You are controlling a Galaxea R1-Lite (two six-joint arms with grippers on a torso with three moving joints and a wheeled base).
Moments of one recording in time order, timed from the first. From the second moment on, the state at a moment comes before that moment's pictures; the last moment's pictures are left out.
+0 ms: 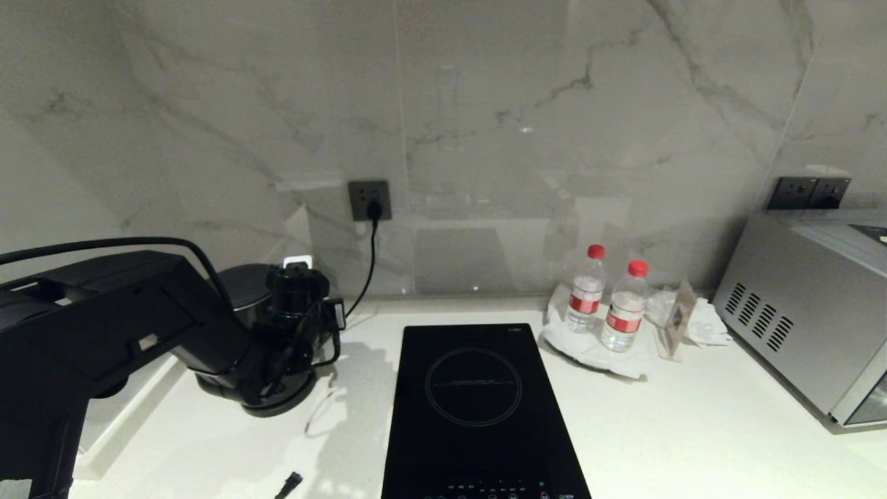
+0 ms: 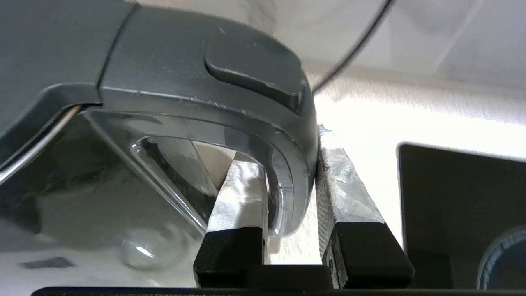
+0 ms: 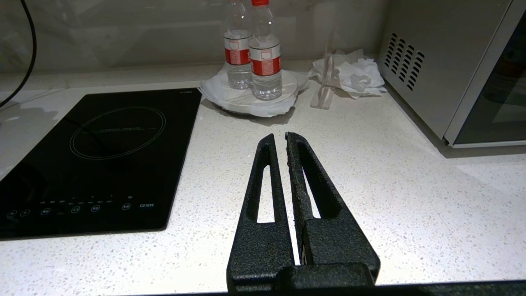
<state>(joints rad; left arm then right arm) -0.27 2.25 -0.97 -0.89 0.46 -0.16 0.00 0.00 0.00 0.00 0.00 0.00</state>
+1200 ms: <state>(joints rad) -0.32 2.29 -1.03 -0.89 0.47 -0.18 0.00 0.00 0.00 0.00 0.00 0.00</state>
